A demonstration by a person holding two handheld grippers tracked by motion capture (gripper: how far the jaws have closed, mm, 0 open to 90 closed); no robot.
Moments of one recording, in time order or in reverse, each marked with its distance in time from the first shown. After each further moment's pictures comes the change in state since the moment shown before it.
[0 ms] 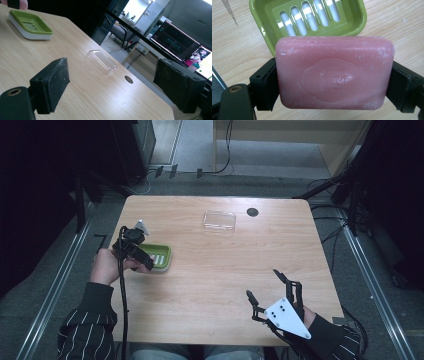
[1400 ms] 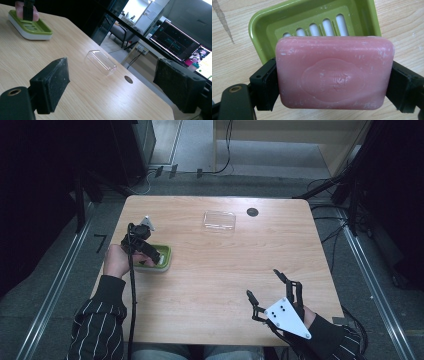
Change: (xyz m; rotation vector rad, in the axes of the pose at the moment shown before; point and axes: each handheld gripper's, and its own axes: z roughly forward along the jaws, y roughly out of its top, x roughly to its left) left arm 0.008 0.029 0.030 -0.002 0.005 -0.053; right arm 0.000 0.000 0.000 -0.001 -0.006 0.003
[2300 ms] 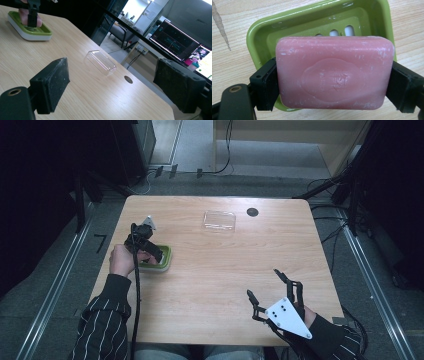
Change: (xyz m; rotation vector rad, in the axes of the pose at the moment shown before) left arm 0.003 0.011 0.018 -0.004 0.016 -0.056; right arm -0.001 0.000 0.000 -0.004 -0.003 0.008
